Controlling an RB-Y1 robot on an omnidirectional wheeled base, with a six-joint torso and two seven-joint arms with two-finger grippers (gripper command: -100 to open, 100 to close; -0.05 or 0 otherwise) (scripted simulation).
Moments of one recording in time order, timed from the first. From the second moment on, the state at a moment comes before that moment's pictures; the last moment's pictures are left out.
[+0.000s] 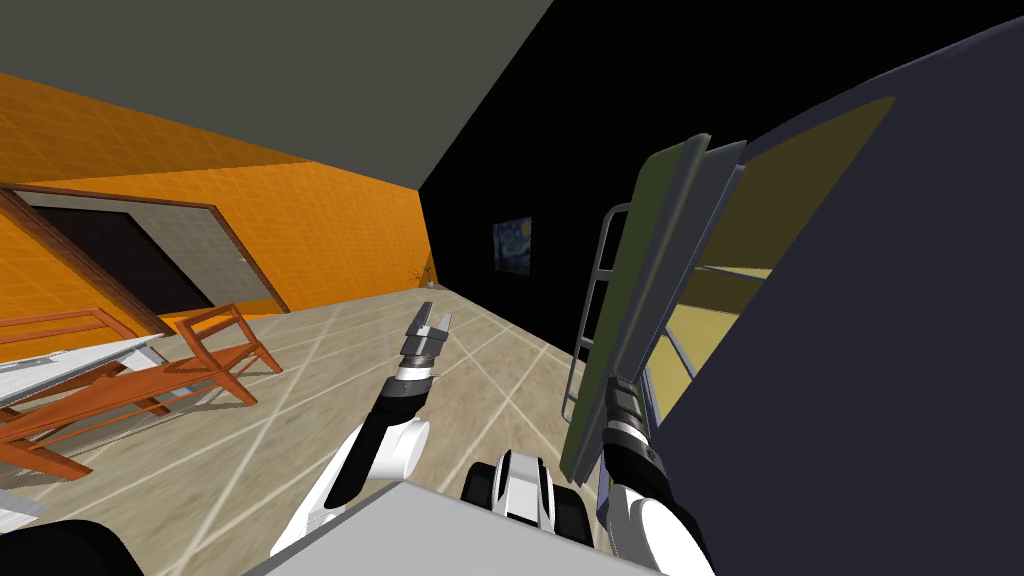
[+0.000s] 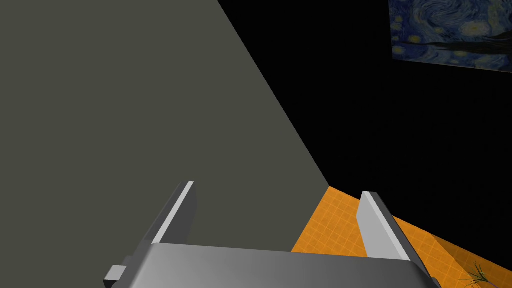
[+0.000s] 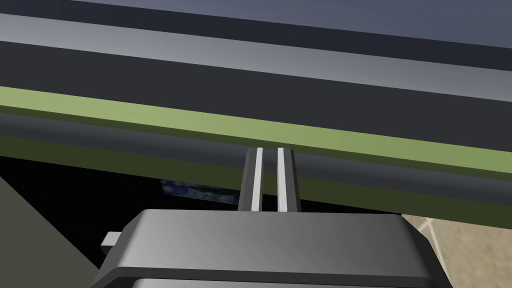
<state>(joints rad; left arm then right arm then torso) 0.48 0.03 0.02 -2.36 -0.09 -0.36 0.16 0.50 -0.10 0.37 -2.16 -1.58 -0.60 -1.36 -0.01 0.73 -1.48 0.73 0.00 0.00</state>
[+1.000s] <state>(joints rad) 0.48 0.03 0.02 -2.36 -0.09 -0.36 0.16 0.57 -0.11 0.42 -2.27 -1.64 -0.69 -1.24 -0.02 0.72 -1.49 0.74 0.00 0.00</state>
